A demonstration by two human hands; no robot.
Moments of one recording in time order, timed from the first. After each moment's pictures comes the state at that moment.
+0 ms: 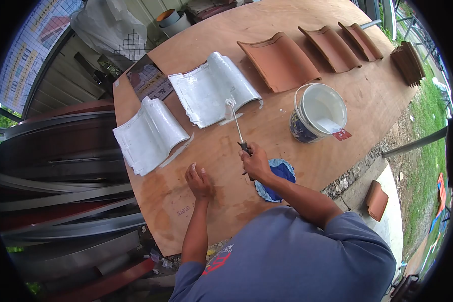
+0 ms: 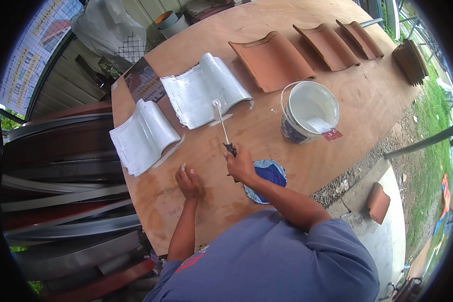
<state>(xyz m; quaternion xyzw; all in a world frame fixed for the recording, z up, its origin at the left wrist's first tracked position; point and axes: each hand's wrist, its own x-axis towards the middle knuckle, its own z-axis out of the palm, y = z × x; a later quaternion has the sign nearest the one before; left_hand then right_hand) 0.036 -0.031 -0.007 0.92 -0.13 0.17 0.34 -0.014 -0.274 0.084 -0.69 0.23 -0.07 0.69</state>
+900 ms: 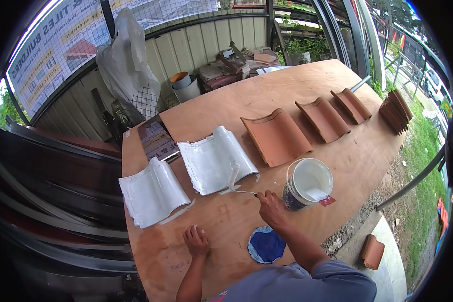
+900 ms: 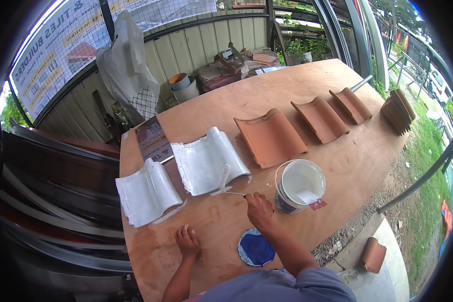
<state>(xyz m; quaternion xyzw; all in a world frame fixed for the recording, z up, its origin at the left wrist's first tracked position) 0.035 -0.038 0.008 0.93 -0.13 0.19 0.29 0.000 -0.370 0.131 -0.98 0.11 -0.13 0.14</state>
